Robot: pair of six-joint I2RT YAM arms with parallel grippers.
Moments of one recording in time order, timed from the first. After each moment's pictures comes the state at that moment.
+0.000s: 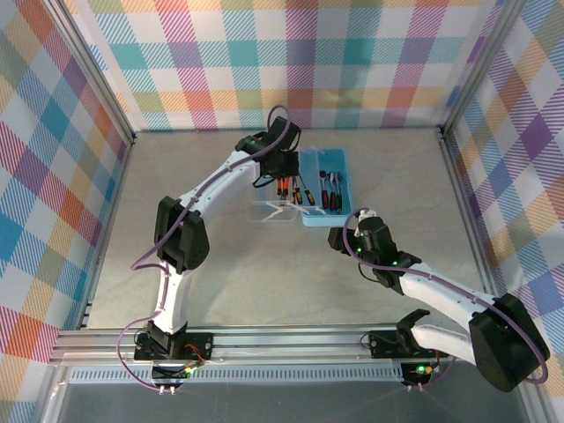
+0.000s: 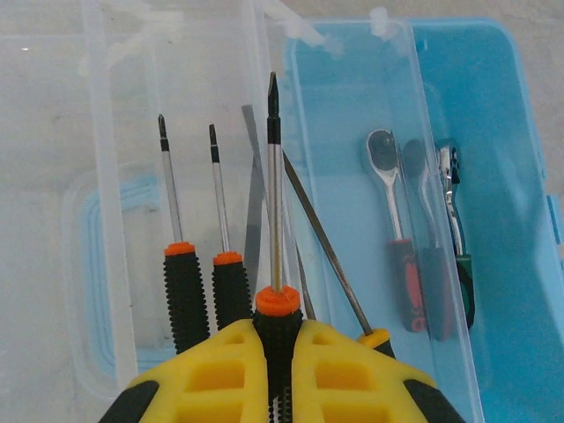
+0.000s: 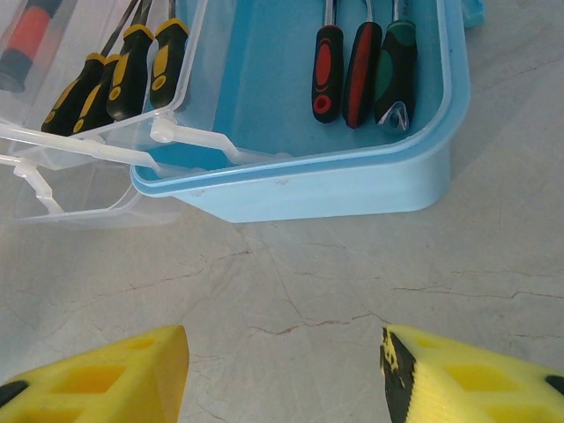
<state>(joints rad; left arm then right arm) -0.60 2.12 2.03 -0.86 -0.11 -0.50 0.56 1.08 0.41 0.06 0.04 0.60</state>
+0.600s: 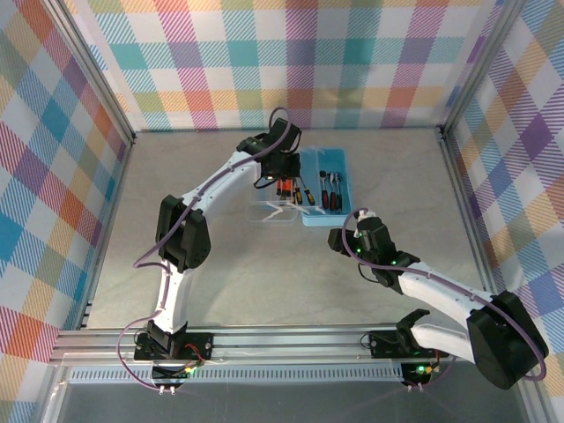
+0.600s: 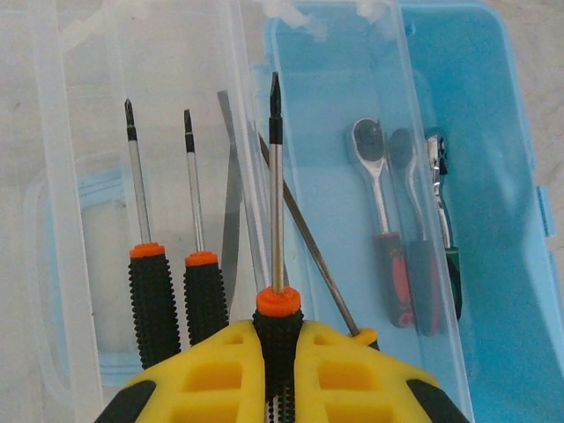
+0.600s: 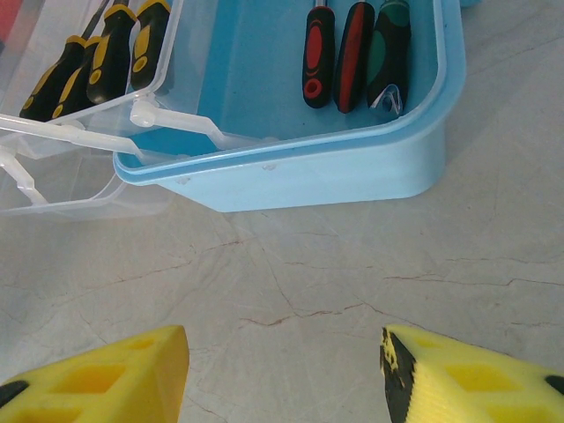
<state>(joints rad) -0.60 2.13 2.02 -0.84 -0.07 -0.50 0.56 1.10 0.41 0.05 0.04 0.60</state>
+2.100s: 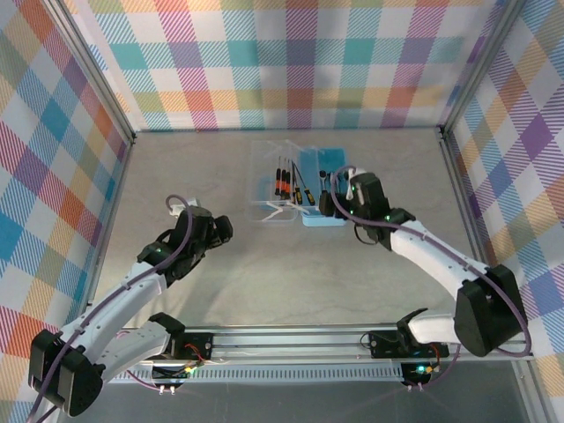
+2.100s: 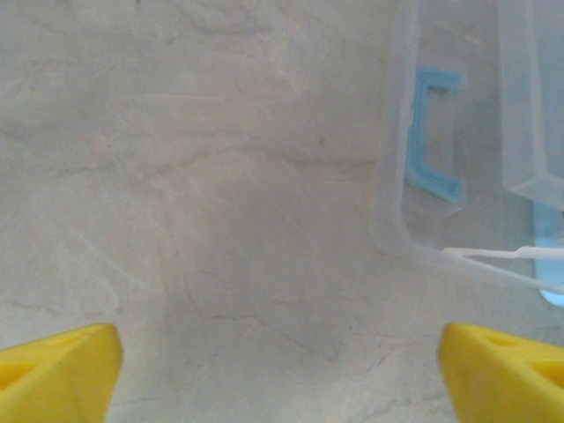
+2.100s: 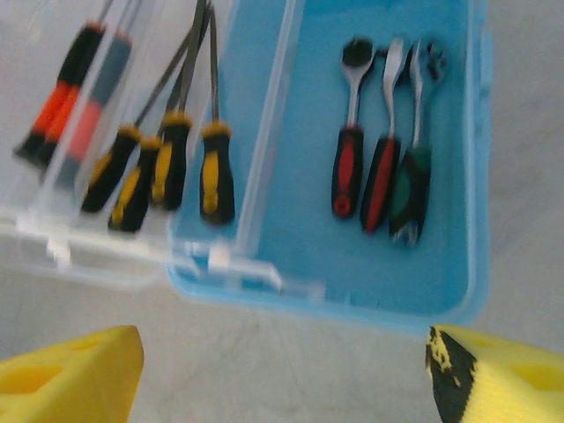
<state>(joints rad) -0.47 0.96 0.68 -0.50 -0.30 -0.71 0.47 1.32 0.89 -0.24 0.04 0.41</state>
